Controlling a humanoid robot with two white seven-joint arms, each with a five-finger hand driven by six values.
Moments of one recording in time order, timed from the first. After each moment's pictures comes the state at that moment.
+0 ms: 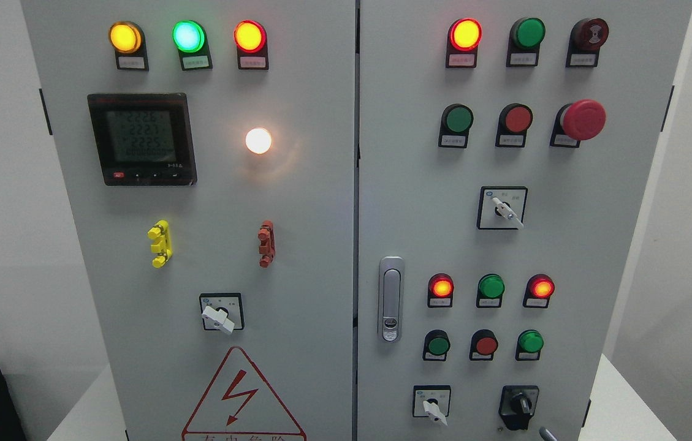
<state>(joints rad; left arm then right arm) -0.05 -0.08 0.07 0.11 -0.08 -0.10 -0.12 0.08 0.06 -0.04 -1.75 -0.08 -0.18 0.04</state>
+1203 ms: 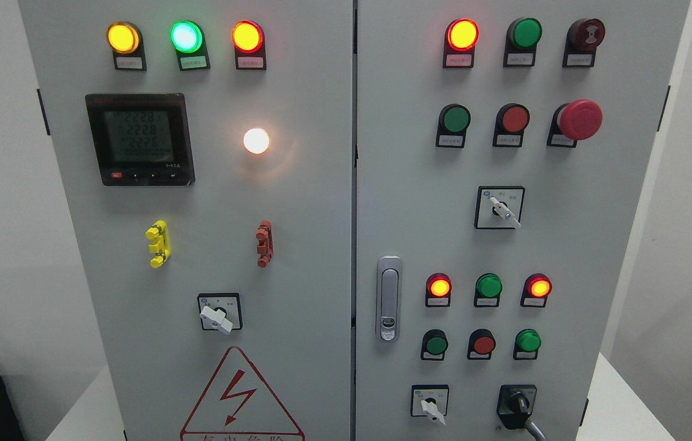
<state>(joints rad) -0.05 -0.08 0.07 0.11 -0.08 -0.10 -0.12 0.06 0.07 -0.01 -1.74 -0.09 -0.17 0.04</state>
